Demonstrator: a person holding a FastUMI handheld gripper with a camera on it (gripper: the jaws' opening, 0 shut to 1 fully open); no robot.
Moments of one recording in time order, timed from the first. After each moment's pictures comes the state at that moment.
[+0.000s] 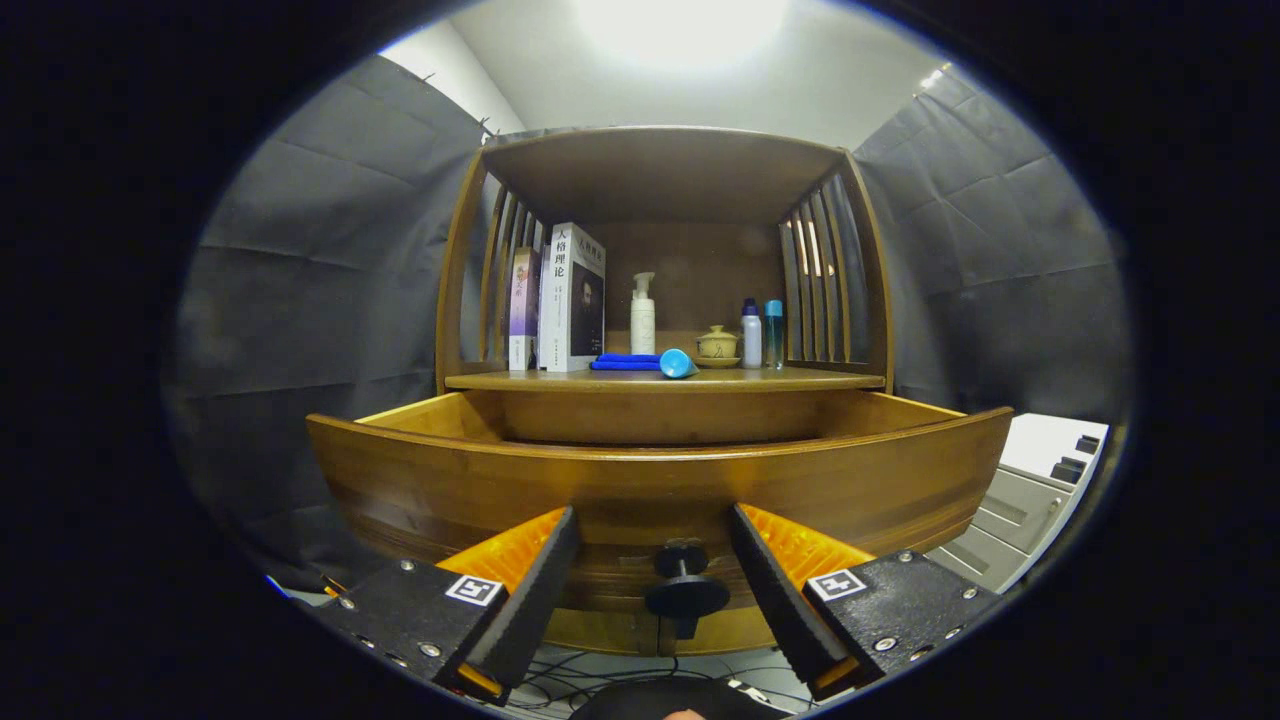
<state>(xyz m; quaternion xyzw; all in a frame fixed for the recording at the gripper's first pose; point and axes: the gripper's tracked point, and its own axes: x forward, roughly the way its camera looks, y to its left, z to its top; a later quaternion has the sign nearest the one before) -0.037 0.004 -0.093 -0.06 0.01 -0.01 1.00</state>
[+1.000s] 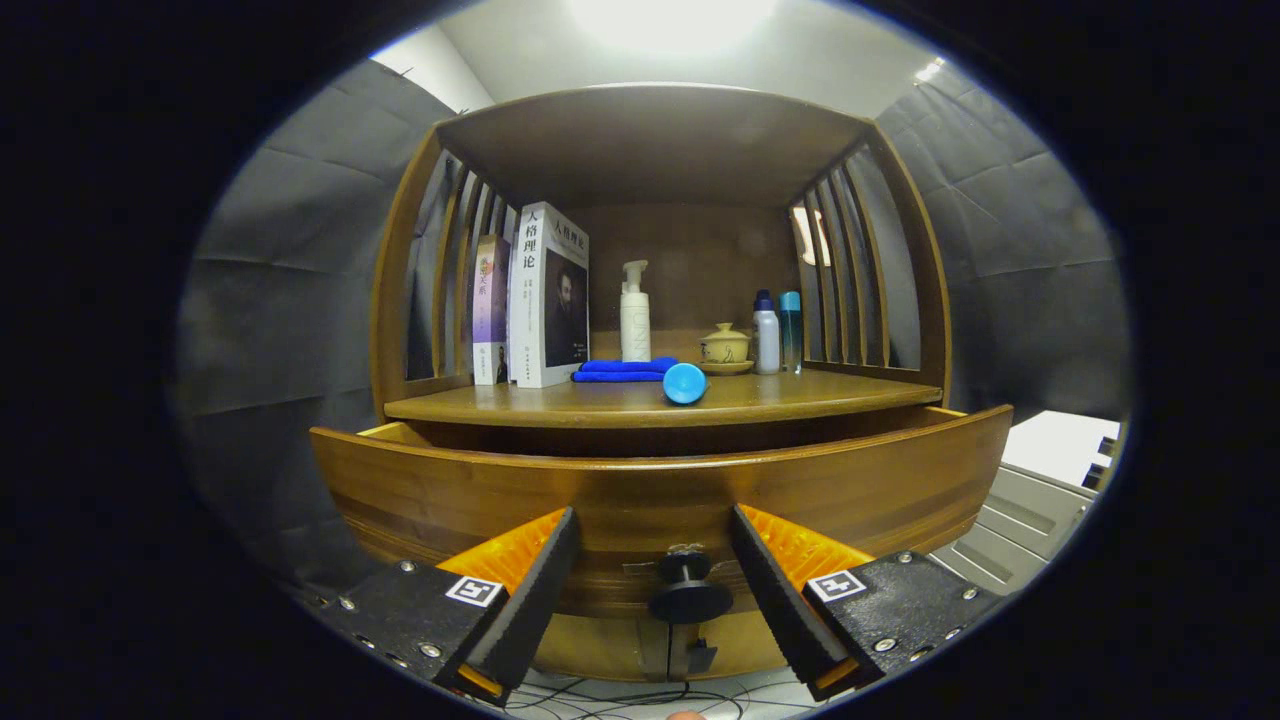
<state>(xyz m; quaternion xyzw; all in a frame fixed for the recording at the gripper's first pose) 0.075 0.008 -0.081 -0.04 0.02 -0.02 1.00</state>
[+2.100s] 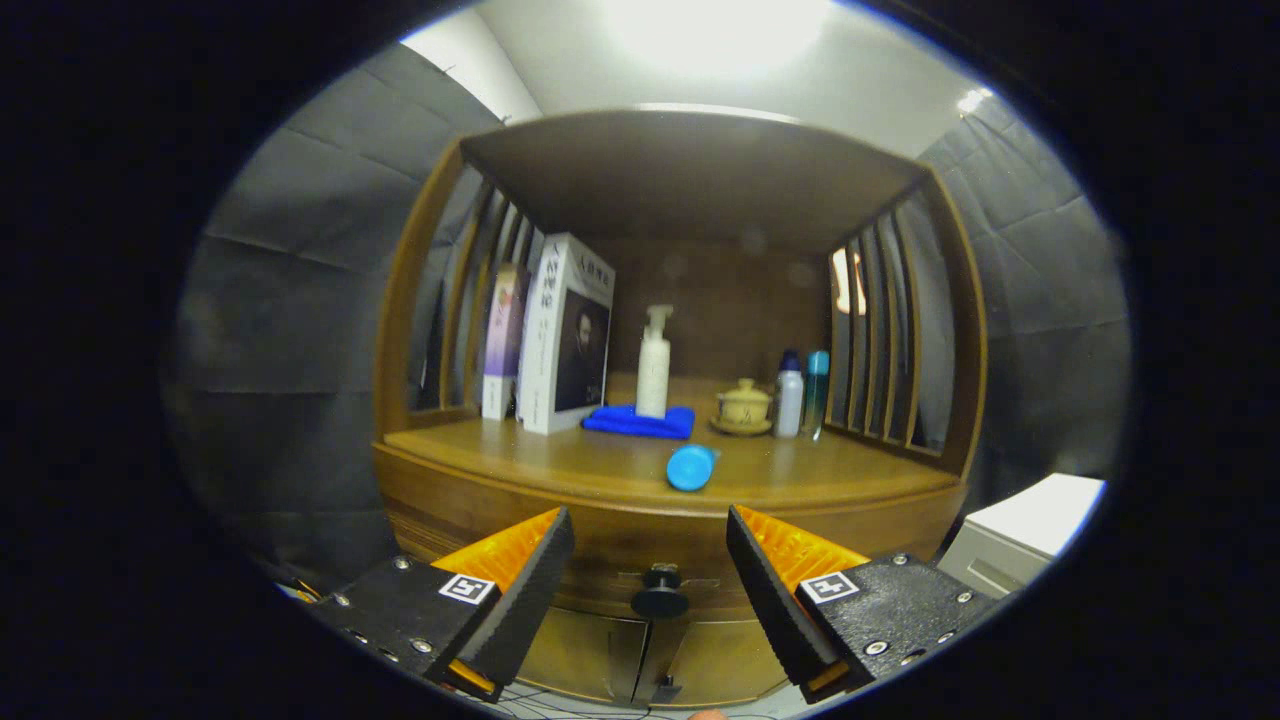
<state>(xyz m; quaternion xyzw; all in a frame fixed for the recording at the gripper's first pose) 0.071 0.012 -0.001 -0.10 -0.04 0.03 0.99</state>
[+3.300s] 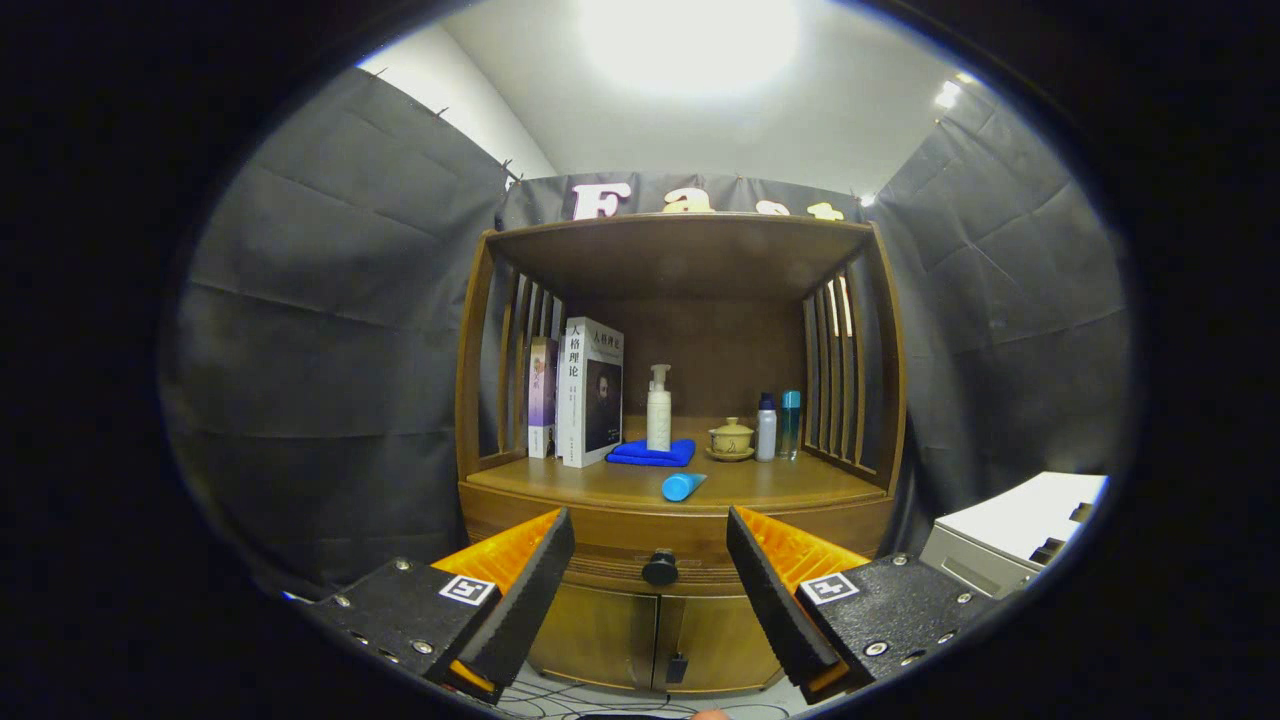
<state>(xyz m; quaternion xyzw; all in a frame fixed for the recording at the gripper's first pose) -0.036 -0.002 0.031 -0.07 -0.05 0.05 1.00</state>
